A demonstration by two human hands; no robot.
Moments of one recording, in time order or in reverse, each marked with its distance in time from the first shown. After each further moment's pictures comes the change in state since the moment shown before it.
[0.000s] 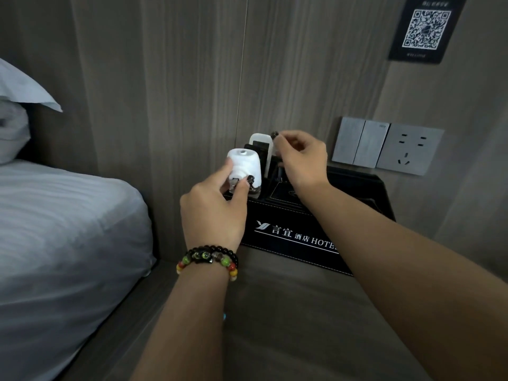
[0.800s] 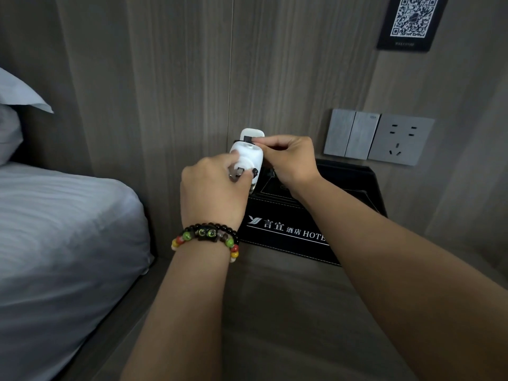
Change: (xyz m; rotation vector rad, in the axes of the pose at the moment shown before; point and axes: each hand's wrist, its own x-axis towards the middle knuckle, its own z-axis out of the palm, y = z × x) left_hand 0.010 0.022 0.004 0.191 -0.086 0.125; right_hand -0.008 -0.002 -0.004 0.210 -0.184 0.084
